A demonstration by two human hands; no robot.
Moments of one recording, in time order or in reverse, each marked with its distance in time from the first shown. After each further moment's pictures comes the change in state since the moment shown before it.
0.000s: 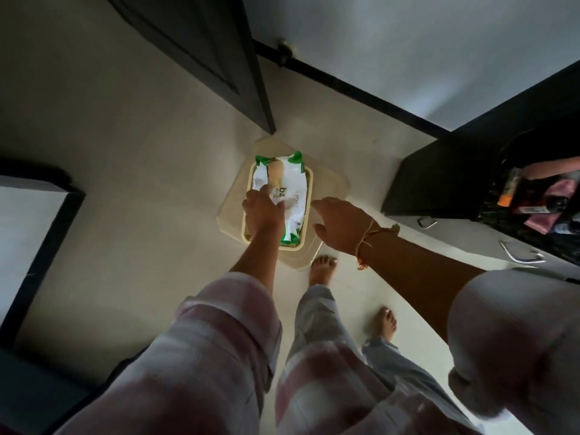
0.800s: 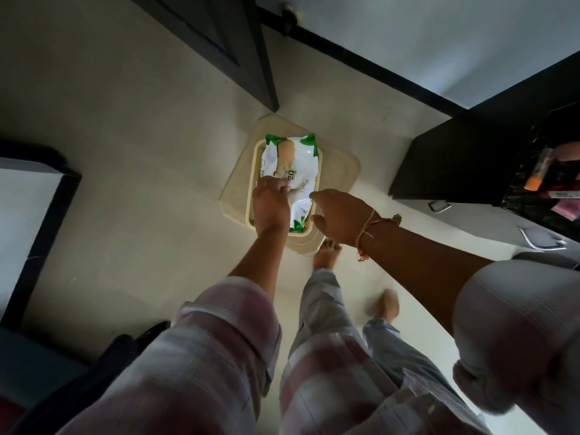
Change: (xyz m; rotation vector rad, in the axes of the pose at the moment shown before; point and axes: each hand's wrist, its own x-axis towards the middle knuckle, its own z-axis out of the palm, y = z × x) left_hand -0.013 -0.010 0.003 -0.188 0.055 0.129; right_hand 0.012 -0.015 0.018 0.035 -0.093 0.027
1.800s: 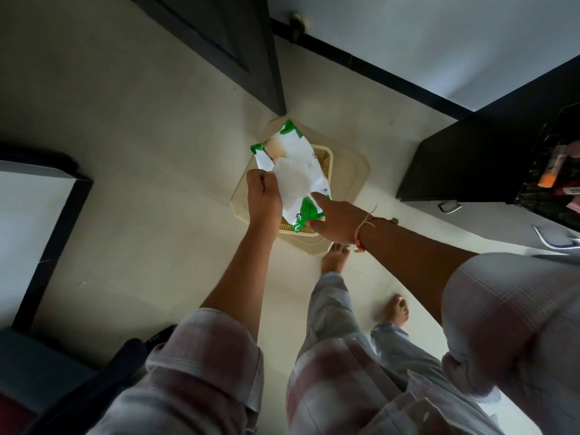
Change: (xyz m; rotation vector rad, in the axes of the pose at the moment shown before) left_hand -0.005 0.008 -0.051 -0.634 0.025 -0.231; right_hand 0.010 -0.018 0.018 0.207 -0.151 0.128
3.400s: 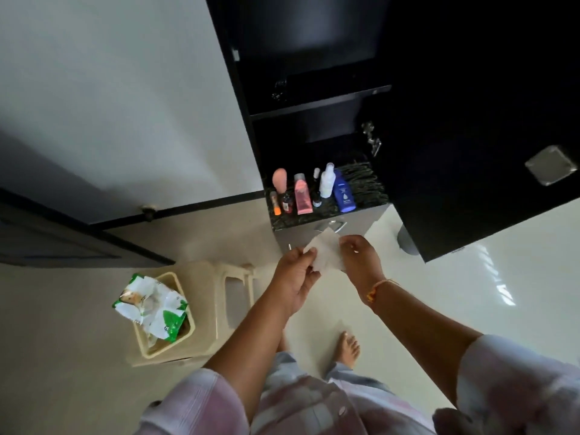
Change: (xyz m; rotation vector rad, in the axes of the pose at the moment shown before) left_hand -0.367 0.082 0.229 -0.076 -0.959 -0.343; right_hand -0.349 0.263 0.017 1.384 1.091 0.432
